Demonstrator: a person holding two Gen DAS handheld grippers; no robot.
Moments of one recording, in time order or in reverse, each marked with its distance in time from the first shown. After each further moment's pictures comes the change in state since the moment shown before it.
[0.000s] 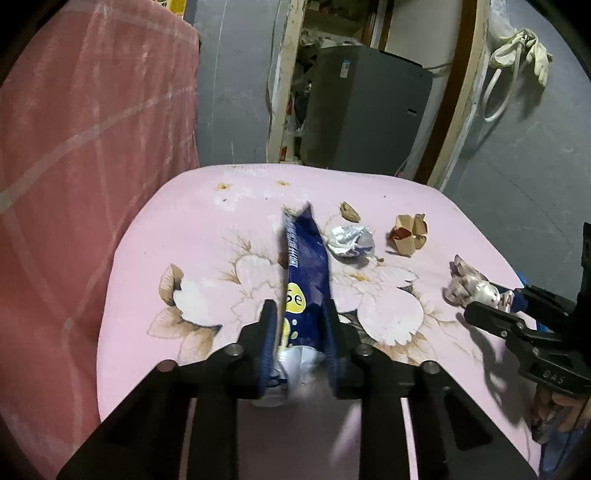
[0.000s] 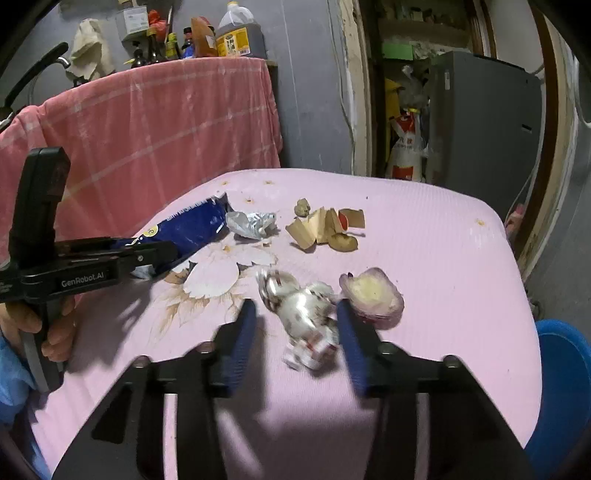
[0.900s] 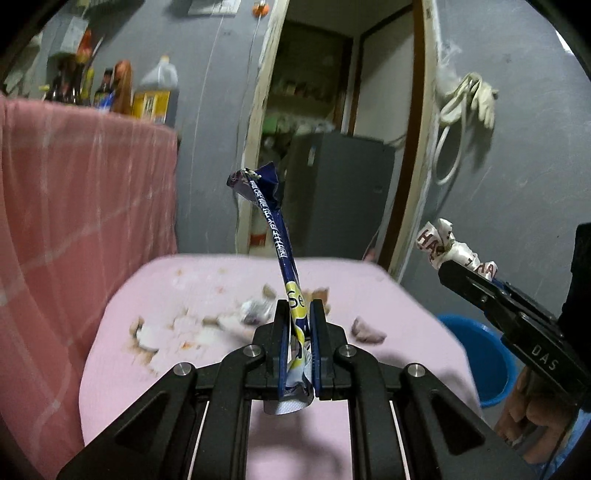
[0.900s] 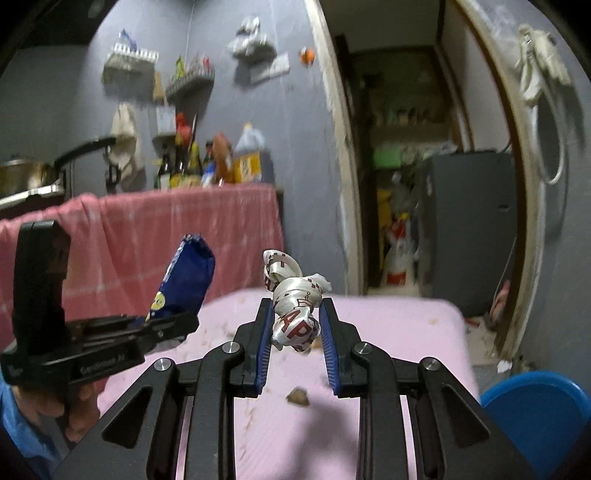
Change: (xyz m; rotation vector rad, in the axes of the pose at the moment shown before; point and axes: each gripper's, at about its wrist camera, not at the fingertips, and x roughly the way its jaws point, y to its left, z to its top) left arm -0.083 -0.095 -0.018 0.040 -0.396 -0.038; right arm -0.117 0.000 -0.006 -0.006 -0.540 -0.023
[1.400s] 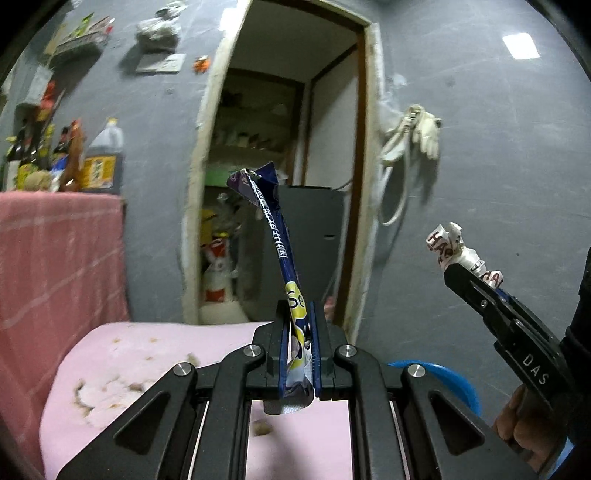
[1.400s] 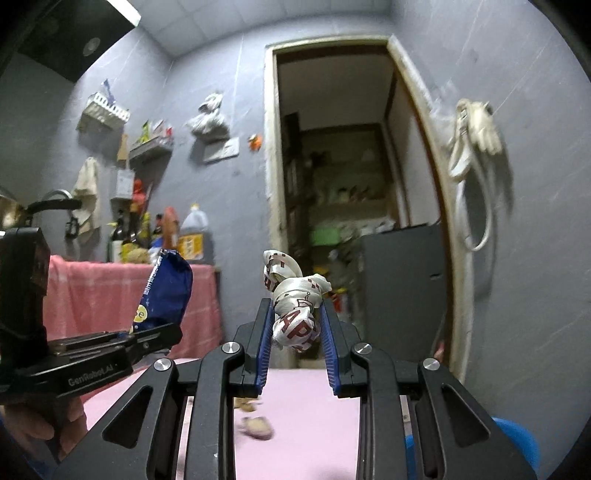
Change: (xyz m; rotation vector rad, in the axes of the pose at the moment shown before) left arm -0.010 -0.088 0.029 0.098 -0.191 -0.148; right arm -0.078 -0.032 0.018 -0.042 -0.280 -0.256
